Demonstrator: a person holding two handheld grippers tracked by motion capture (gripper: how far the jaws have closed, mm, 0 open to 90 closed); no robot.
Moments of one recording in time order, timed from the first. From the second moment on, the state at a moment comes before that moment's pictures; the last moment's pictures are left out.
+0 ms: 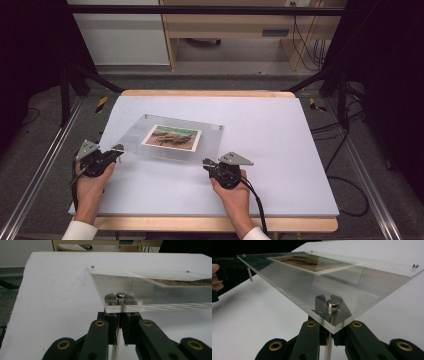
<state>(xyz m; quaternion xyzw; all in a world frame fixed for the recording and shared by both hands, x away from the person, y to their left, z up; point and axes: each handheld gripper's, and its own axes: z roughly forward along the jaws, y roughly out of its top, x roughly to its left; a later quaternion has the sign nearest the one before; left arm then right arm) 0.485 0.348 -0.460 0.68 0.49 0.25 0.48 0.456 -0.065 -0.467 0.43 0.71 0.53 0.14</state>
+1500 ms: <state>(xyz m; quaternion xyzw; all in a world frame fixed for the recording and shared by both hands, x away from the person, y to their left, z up) 0.467 0.331 -0.435 0.67 0.48 0.26 0.50 0.456 -0.079 -0.434 0.42 0.72 0.52 0.20</state>
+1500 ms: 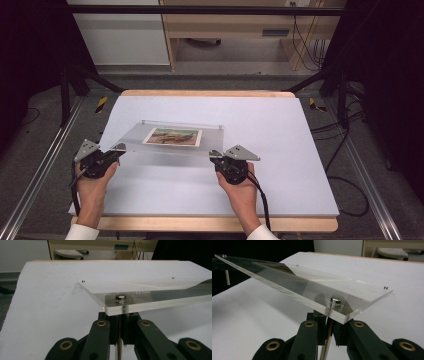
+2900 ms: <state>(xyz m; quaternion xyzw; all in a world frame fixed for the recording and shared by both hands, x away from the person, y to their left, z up) 0.441 0.265 -0.408 0.65 0.46 0.30 0.52 0.451 -0.134 -0.415 0.45 0.69 0.52 0.24</state>
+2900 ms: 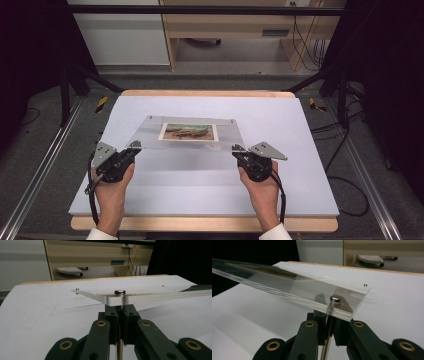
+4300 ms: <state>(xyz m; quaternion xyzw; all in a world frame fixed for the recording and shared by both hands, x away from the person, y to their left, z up) 0.443 0.203 -0.412 0.66 0.44 0.28 0.54 0.446 -0.192 -0.417 0.50 0.67 0.49 0.26</state>
